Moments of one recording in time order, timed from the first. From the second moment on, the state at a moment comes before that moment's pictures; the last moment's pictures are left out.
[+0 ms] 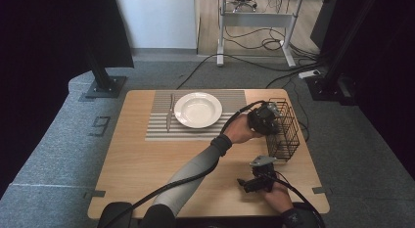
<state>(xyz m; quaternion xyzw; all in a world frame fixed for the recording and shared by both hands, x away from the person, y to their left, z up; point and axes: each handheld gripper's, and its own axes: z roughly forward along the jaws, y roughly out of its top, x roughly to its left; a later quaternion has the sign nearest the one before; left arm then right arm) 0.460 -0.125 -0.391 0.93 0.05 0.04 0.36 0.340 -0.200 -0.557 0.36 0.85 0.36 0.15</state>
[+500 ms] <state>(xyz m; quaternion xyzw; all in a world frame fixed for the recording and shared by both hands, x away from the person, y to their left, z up) 0.459 -0.116 -0.372 0.92 0.06 0.06 0.37 0.341 -0.200 -0.557 0.36 0.85 0.36 0.15</state>
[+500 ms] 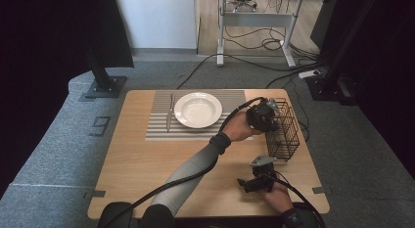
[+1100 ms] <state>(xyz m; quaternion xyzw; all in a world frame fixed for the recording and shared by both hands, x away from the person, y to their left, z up) 0.453 -0.093 -0.326 0.91 0.07 0.08 0.39 0.340 -0.200 -0.557 0.36 0.85 0.36 0.15</state>
